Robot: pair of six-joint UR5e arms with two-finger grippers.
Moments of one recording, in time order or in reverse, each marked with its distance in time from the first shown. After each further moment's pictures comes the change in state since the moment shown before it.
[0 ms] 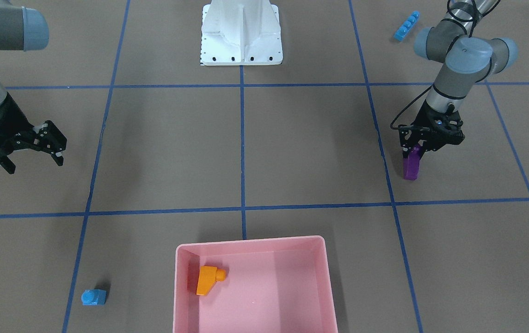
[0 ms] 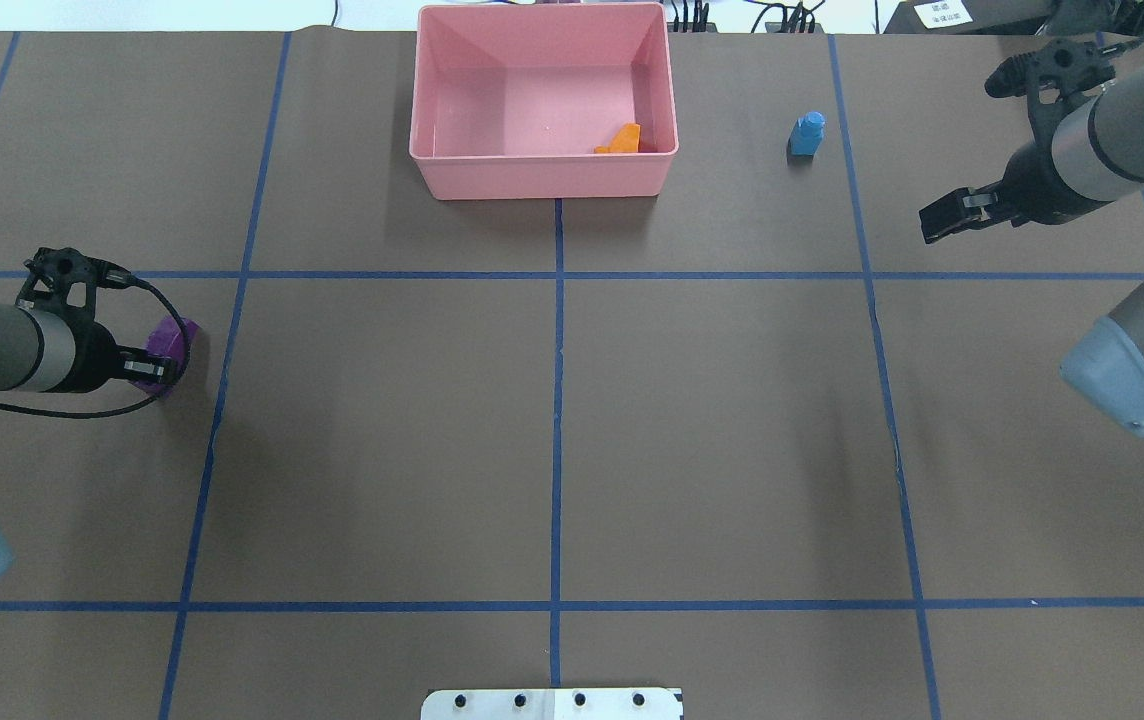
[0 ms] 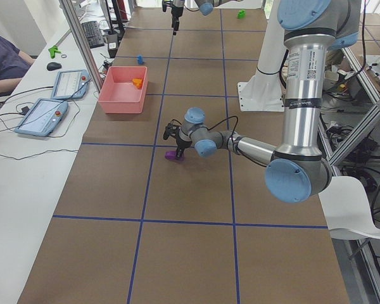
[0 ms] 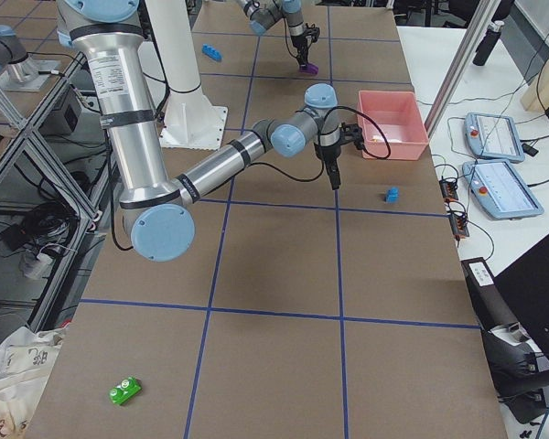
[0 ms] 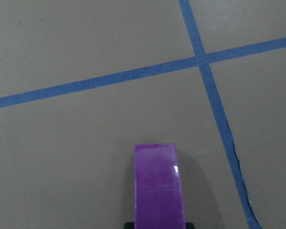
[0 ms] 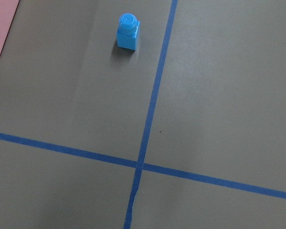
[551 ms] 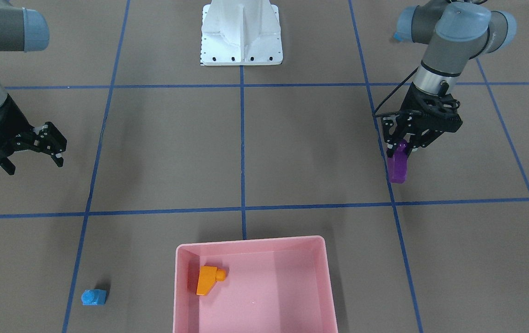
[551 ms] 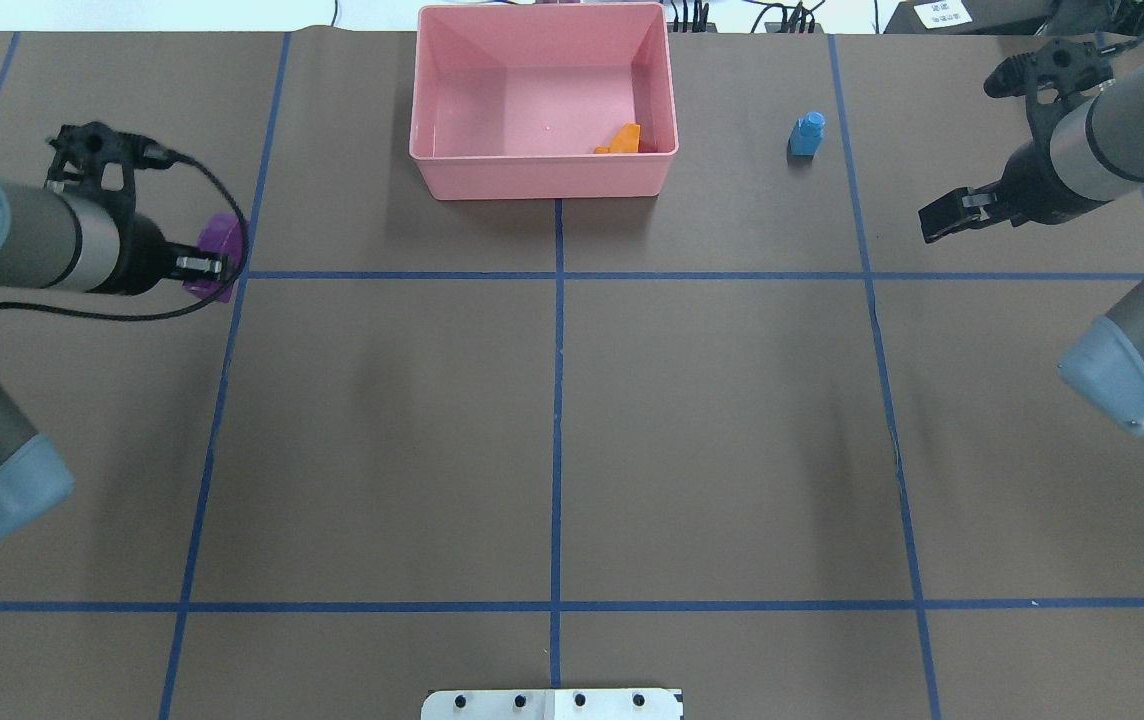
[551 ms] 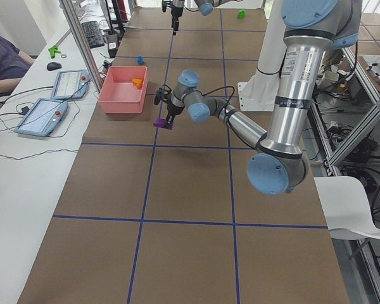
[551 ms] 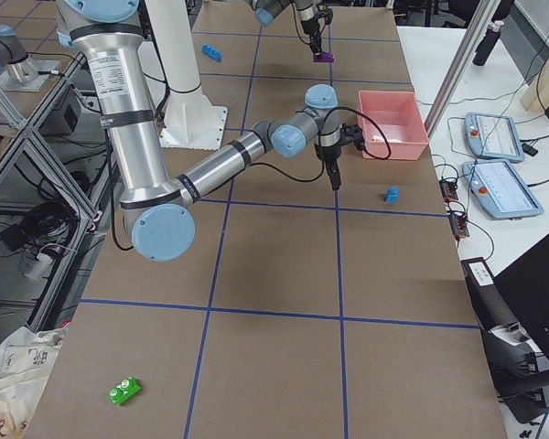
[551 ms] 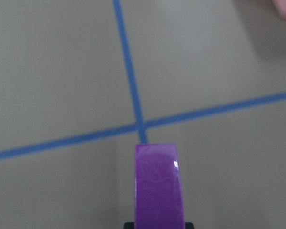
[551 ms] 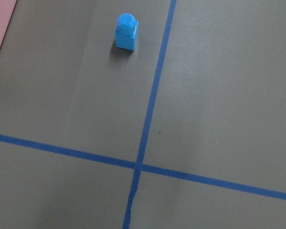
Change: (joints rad) left arm -0.087 -0.262 -0.175 0.353 0.009 -0.043; right arm 0.000 0.004 -0.007 0.000 -0.004 0.000
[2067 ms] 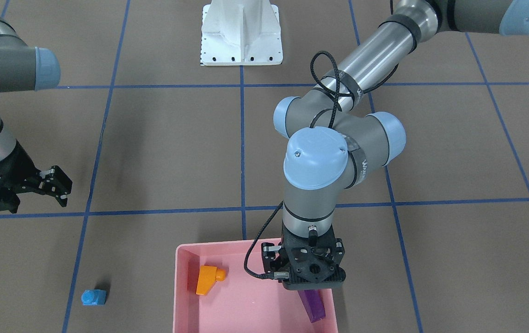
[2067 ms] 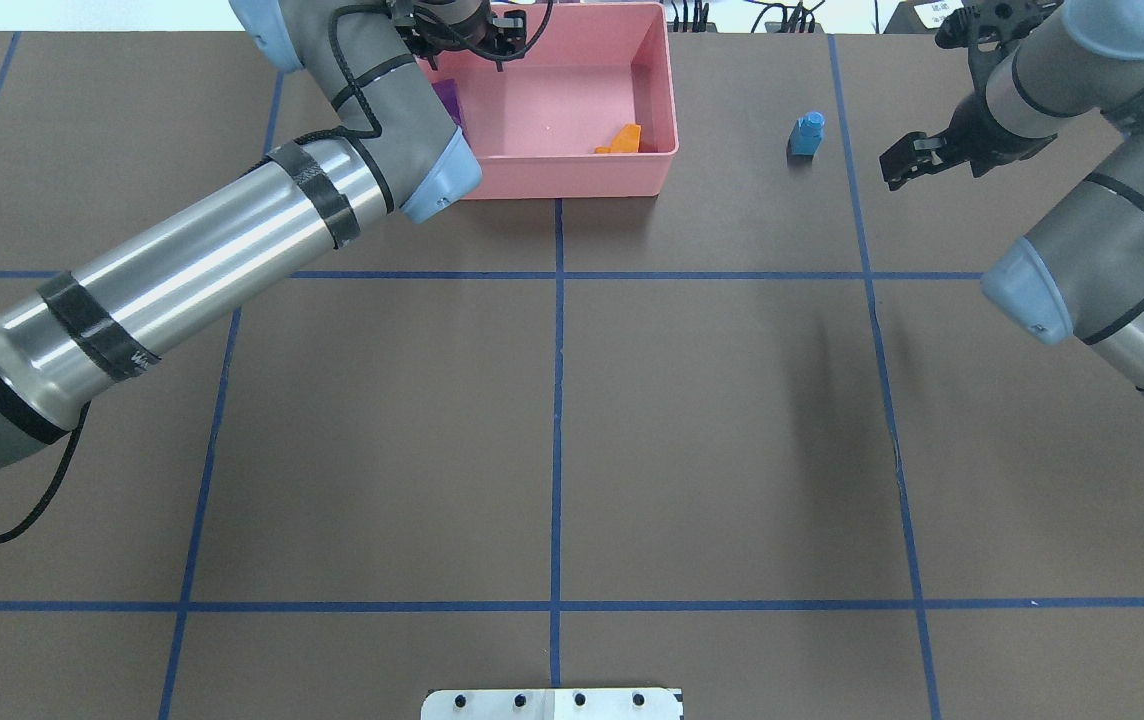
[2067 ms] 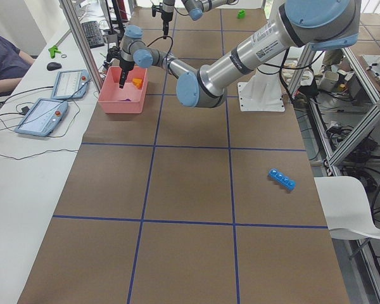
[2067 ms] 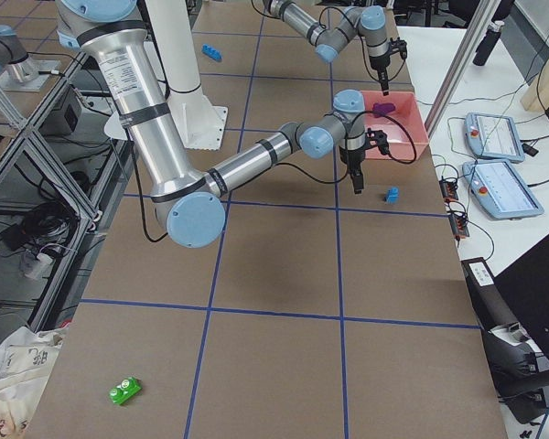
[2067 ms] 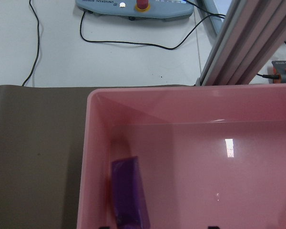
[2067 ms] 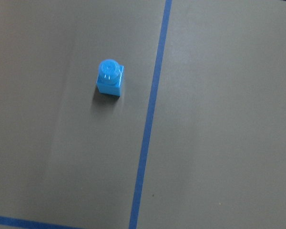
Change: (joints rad) left arm -0.042 -0.869 1.002 -0.031 -0.001 -0.073; right arm 0.033 0.196 -0.302 0.074 -0.013 0.003
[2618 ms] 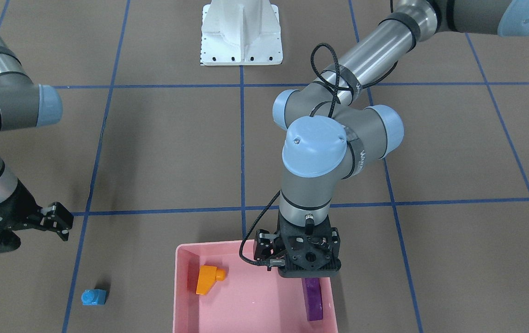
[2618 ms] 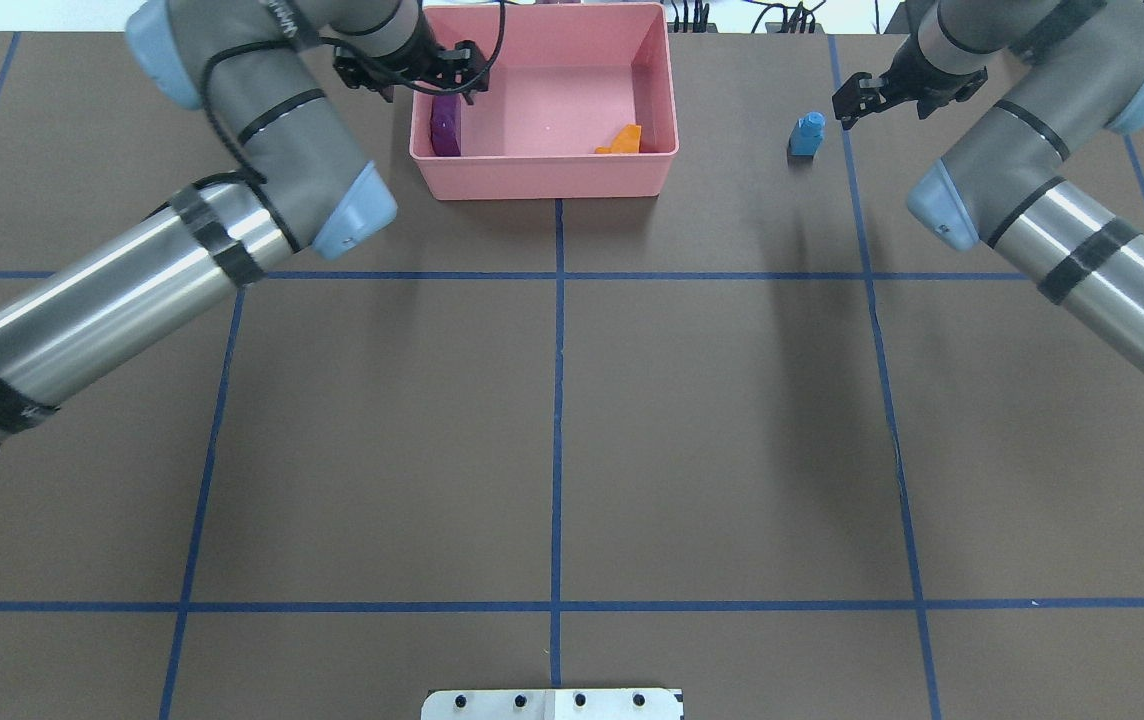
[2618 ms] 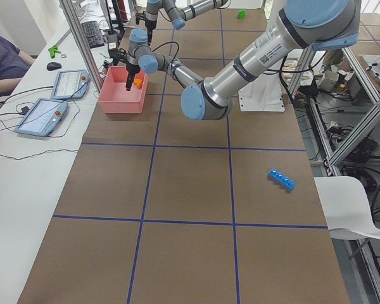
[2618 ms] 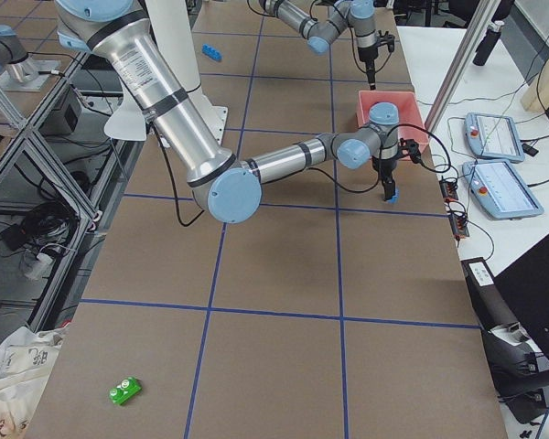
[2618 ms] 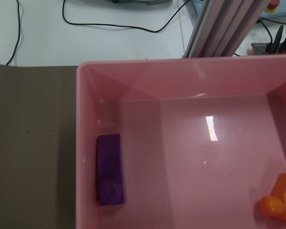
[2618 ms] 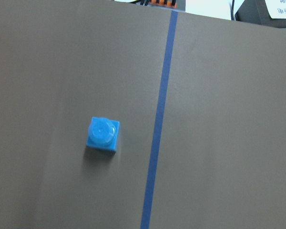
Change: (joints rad) left arm -0.038 0.272 -0.347 0.010 -0.140 0.086; right arm 0.025 0.247 -0.438 0.200 0.001 0.006
